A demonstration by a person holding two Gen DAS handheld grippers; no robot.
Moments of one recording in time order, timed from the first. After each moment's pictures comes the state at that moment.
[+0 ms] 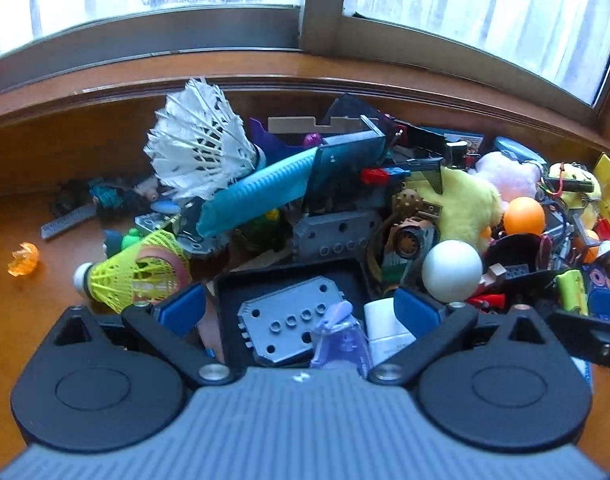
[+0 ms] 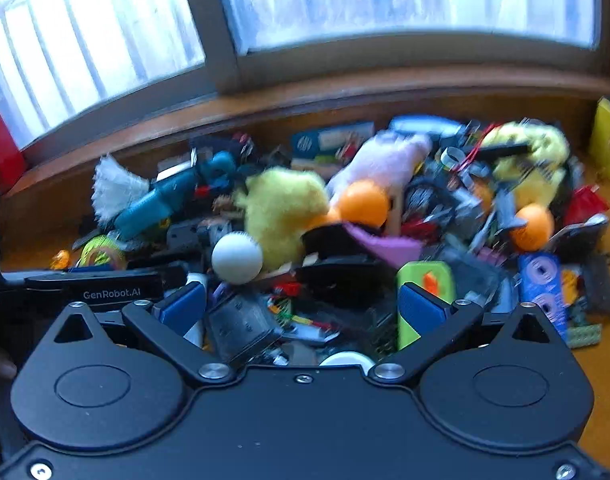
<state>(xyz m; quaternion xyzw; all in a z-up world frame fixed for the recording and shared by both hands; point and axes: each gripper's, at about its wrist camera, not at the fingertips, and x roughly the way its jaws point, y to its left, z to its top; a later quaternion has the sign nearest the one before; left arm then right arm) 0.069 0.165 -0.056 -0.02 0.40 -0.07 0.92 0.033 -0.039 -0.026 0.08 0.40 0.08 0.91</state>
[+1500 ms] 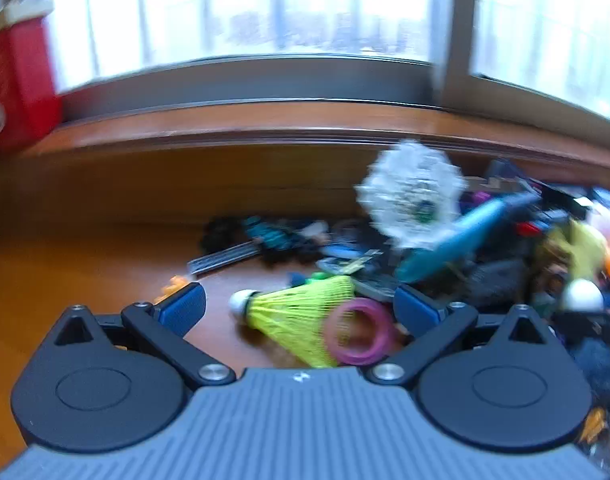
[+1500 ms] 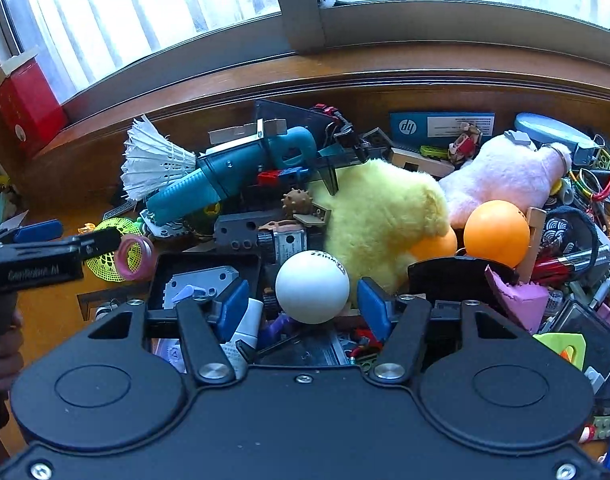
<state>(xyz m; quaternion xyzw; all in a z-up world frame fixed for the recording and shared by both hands) 0.066 0.254 -0.043 -0.02 0.34 0.05 0.94 0.095 0.013 -0.056 0.05 0.41 0.18 0.89</state>
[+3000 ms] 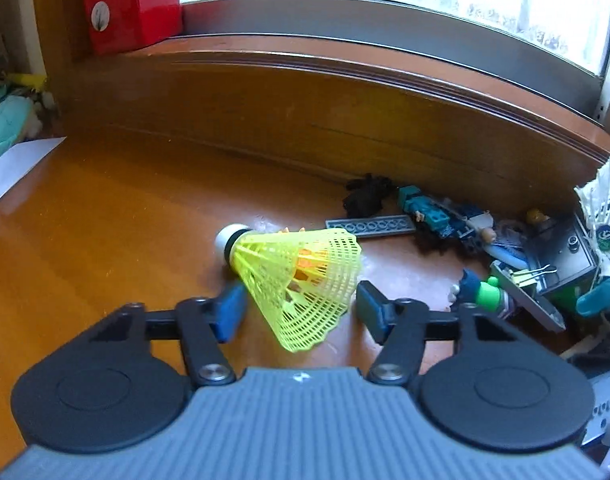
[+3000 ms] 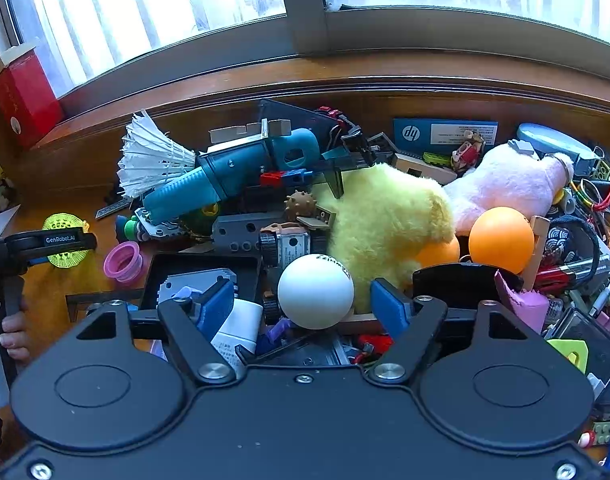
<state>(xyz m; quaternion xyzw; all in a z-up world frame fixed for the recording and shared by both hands) 0.095 0.319 -0.085 -0.09 0.37 0.21 0.90 0.094 0.020 -0.057 0.03 0.40 0.17 0.90</state>
